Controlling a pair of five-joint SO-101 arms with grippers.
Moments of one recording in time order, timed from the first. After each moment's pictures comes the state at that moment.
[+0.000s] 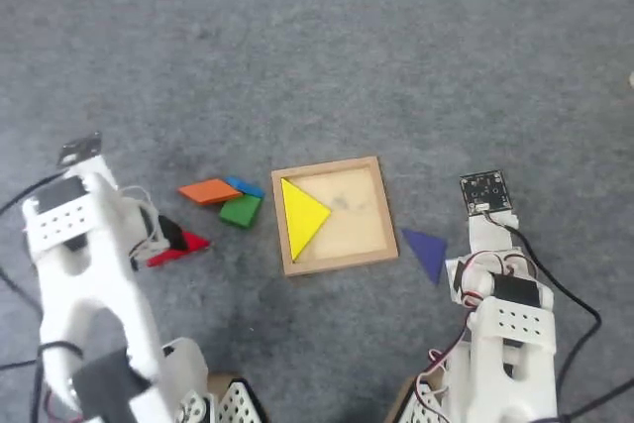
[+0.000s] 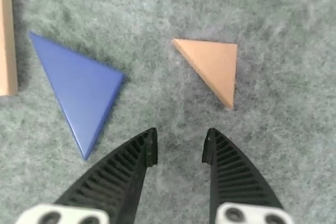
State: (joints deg) left arm -33.3 -18.7 42.1 82.1 4.7; right arm 8.4 -55.0 82.1 47.3 20.1
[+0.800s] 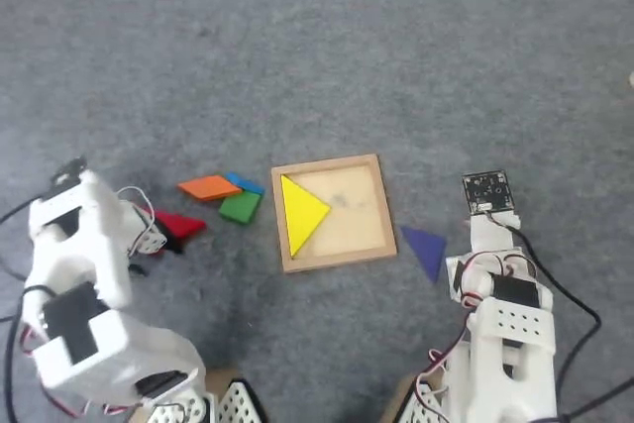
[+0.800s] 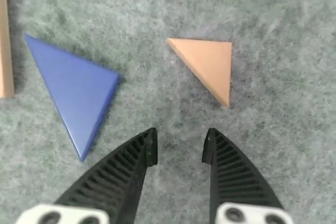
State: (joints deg) left arm -37.1 5.6 38.4 67.6 14.5; right arm 8.4 -55.0 82.6 45.8 18.4
